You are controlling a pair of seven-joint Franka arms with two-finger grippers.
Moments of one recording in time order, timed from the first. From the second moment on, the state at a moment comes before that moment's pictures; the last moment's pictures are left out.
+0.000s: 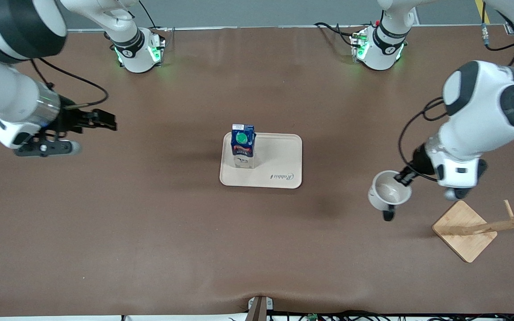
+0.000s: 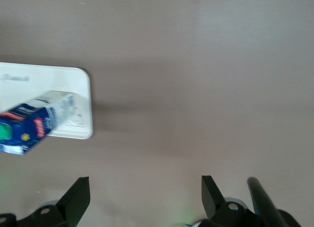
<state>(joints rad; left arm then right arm) 0.30 0.28 -0.50 -1.66 0.04 2.00 -0.99 0.21 0.17 0.01 -1.50 0.16 1.50 0.20</state>
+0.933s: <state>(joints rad) 0.61 0.28 -0.50 -1.48 -0.06 1.80 -0.80 0.67 0.44 0.02 -1.50 0.18 1.87 0.58</state>
